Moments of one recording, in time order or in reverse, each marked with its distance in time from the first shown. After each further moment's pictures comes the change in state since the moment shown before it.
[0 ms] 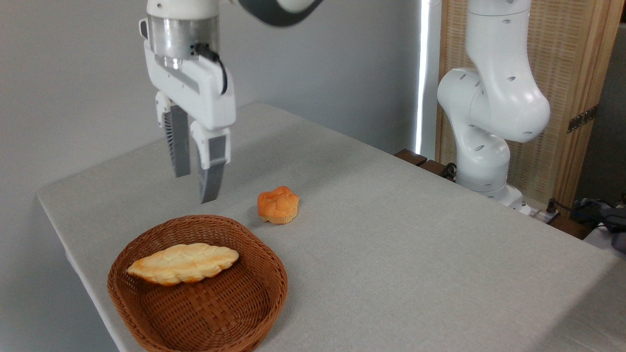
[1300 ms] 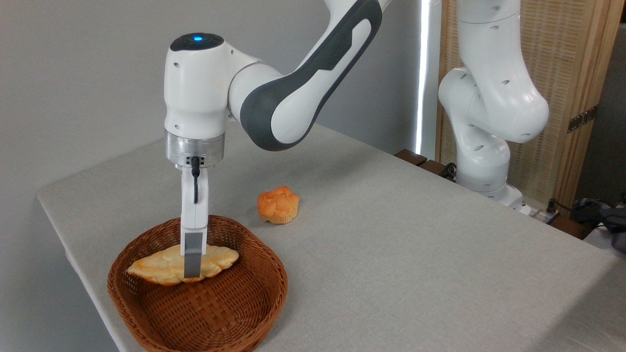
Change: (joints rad) arm -0.034 0.130 -0.005 -0.246 -0.032 0.425 0.426
